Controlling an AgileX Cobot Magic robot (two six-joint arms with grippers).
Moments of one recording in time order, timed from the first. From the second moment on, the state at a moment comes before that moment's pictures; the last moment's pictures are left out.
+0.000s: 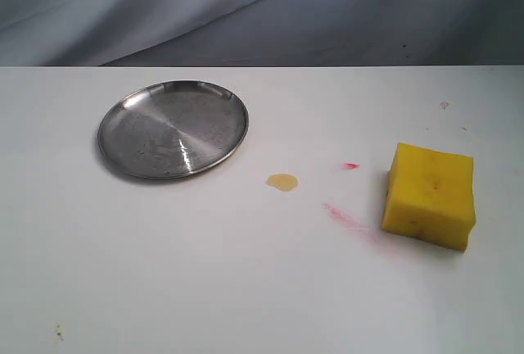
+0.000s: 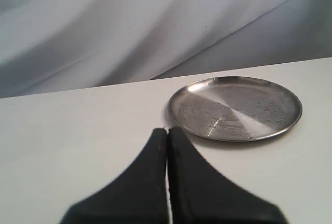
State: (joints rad) left arm -0.07 0.00 0.00 -0.07 0.21 0.16; right arm 0.16 0.01 0.00 0.00 -0.01 -0.02
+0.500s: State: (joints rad) left arm -0.07 0.00 0.00 -0.07 0.21 0.16; right arm 0.16 0.01 0.00 0.00 -0.04 -0.02
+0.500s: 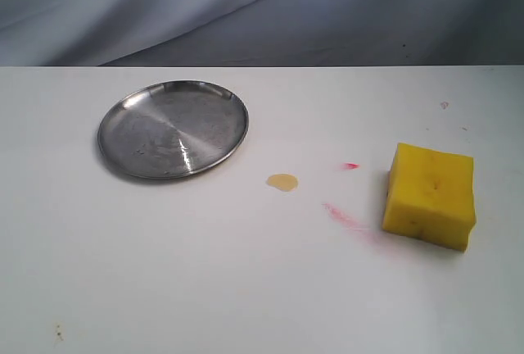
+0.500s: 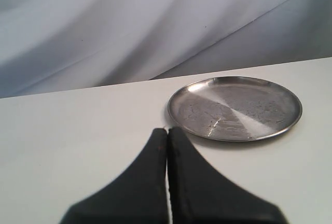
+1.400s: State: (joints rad) left arm -0.07 0.00 0.00 -0.07 0.21 0.16; right arm 0.19 0.66 -0.76 -0.02 0.54 0.13
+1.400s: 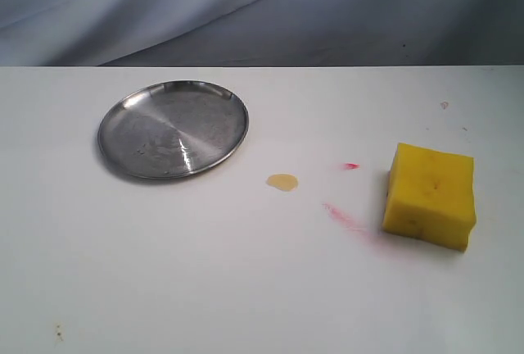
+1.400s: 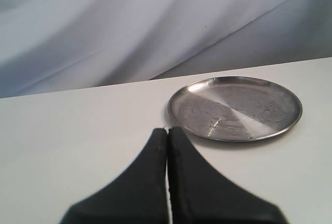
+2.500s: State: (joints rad) left arm -0.07 0.00 0.00 -0.07 0.21 0.16; right arm 0.26 1.86 -1.10 0.10 0.67 0.00
